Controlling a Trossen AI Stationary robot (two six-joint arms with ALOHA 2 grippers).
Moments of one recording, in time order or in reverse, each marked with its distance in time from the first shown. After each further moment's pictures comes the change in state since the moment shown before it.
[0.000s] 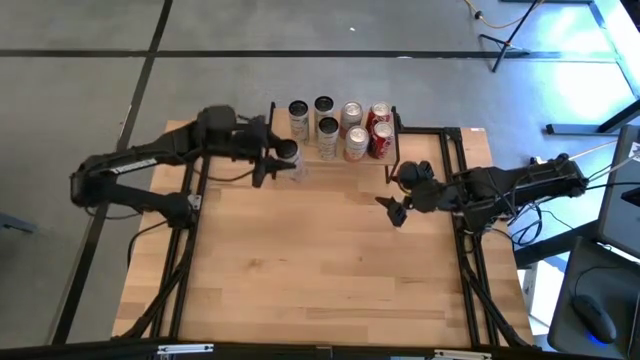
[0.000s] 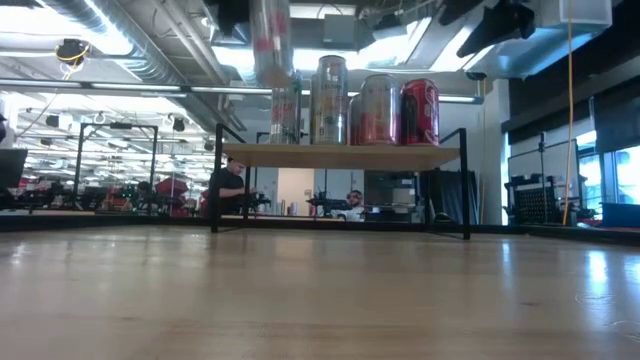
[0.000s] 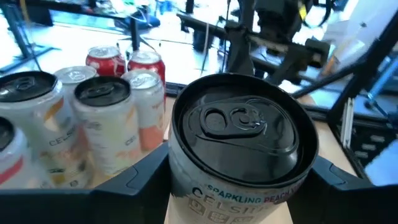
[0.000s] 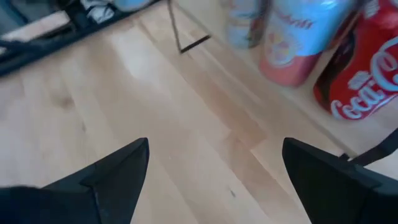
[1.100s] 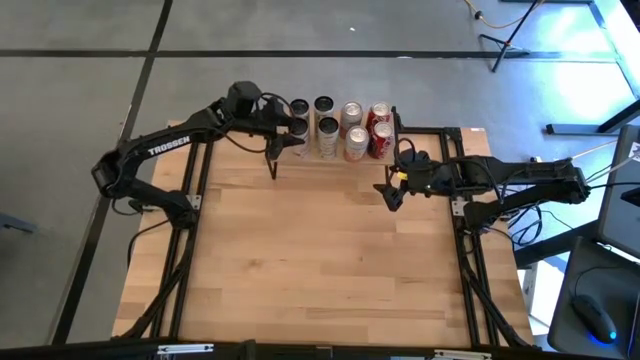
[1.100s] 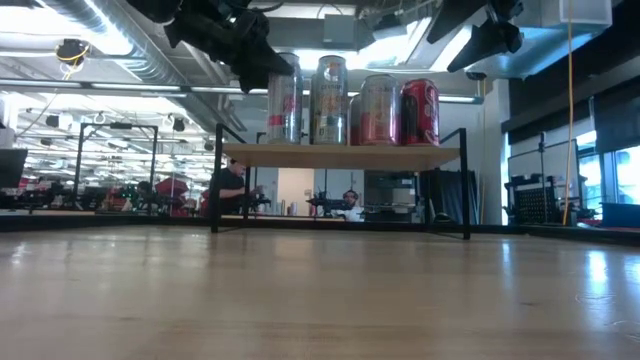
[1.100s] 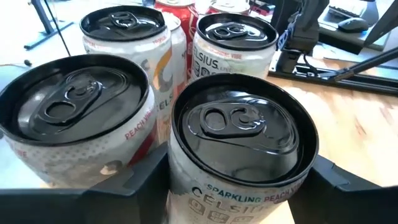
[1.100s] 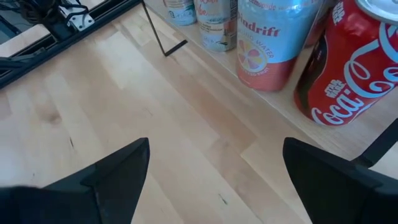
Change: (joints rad) left arm 0.341 0.268 0.003 0.081 0.231 0.222; right arm -0.189 0.000 0.000 0.032 -0.132 -0.055
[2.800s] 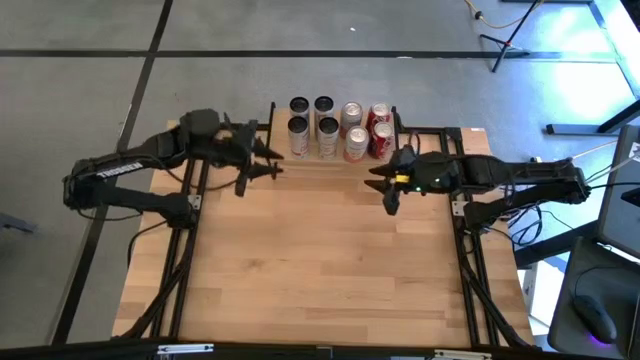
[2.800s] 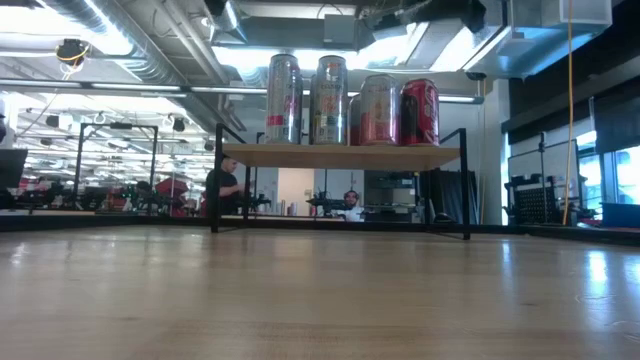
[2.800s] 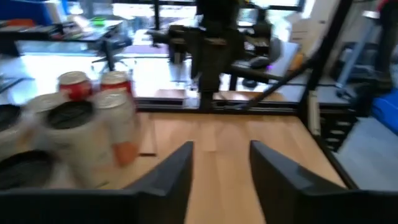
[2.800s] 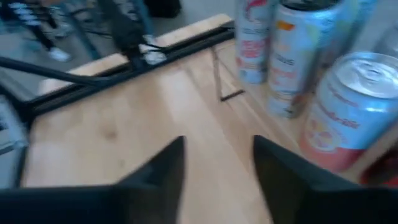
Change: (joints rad) left arm -0.356 -0.357 -0.015 -0.128 -0.131 -0.129; right arm 0.000 0.003 0.000 0.280 -0.102 -0.258
